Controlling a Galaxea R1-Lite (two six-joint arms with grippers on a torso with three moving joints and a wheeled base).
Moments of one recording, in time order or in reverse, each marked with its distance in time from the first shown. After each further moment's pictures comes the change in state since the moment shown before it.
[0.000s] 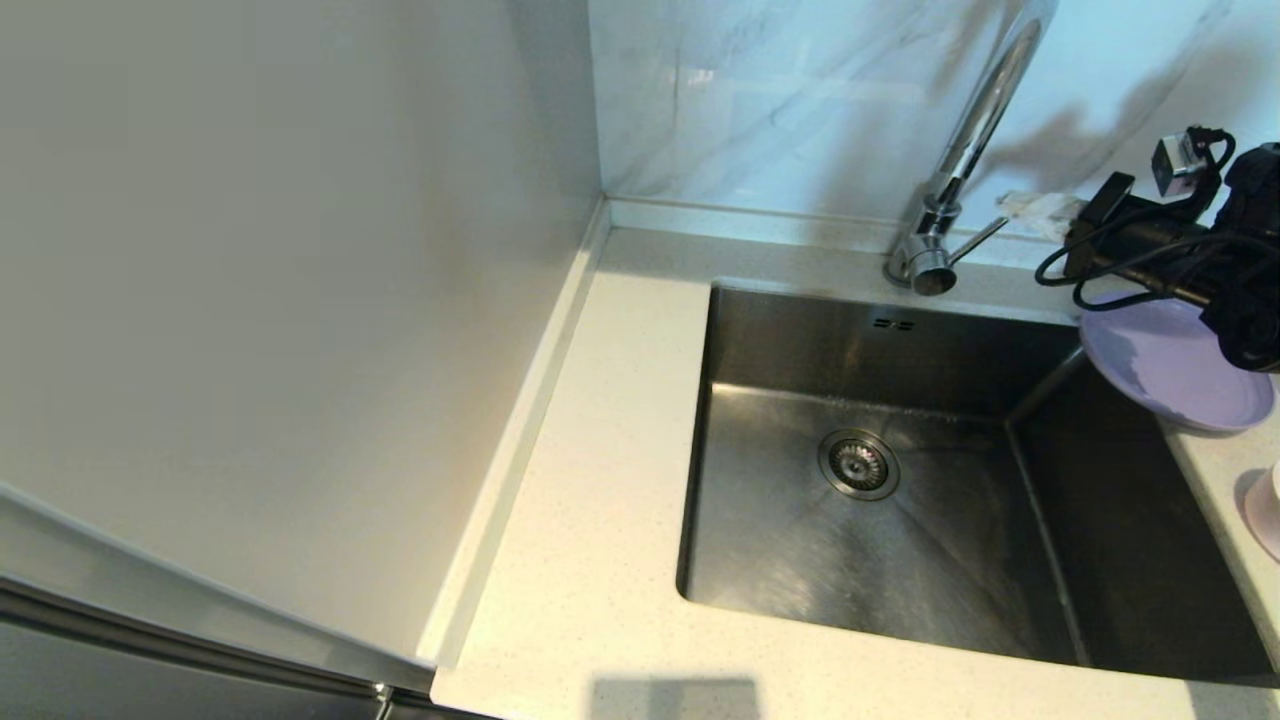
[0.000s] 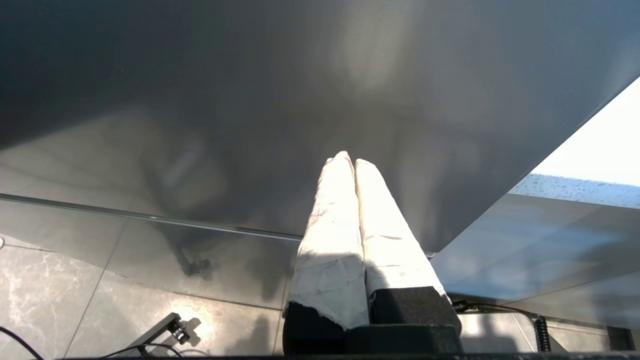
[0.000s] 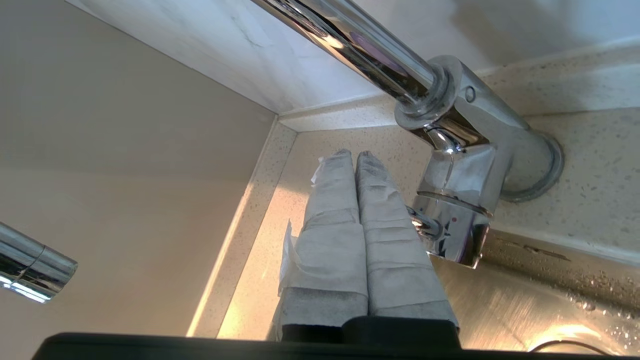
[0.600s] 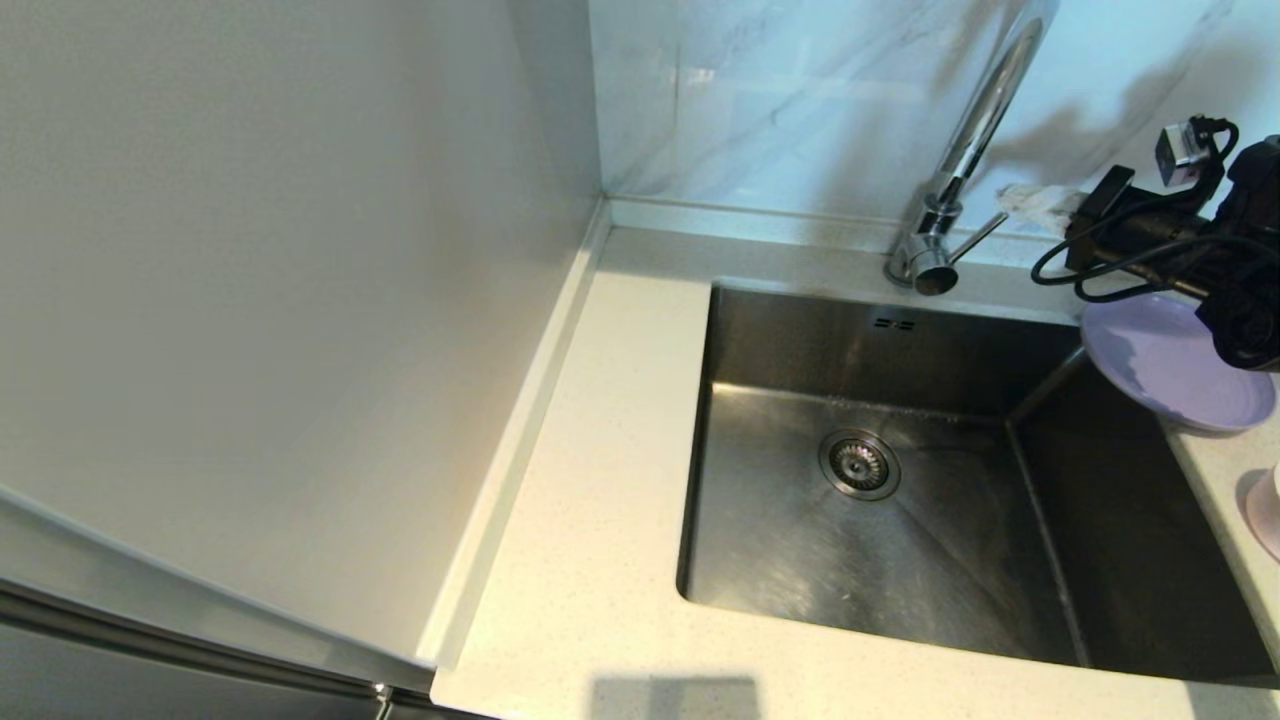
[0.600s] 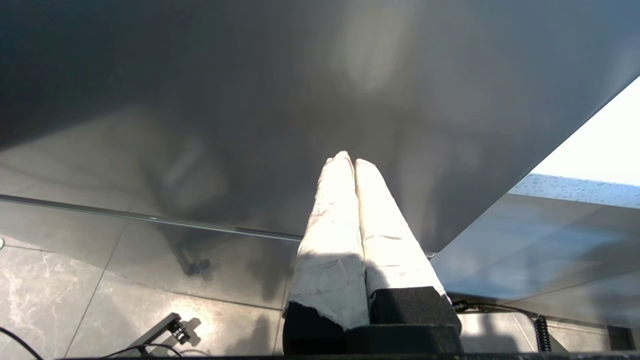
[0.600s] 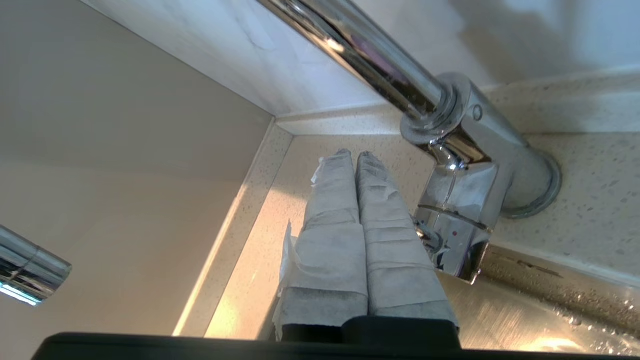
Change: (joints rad) left arm 0.000 0.000 0.000 0.000 0.000 0.000; right arm 0.002 0.002 -0.009 -0.068 -0.012 0.001
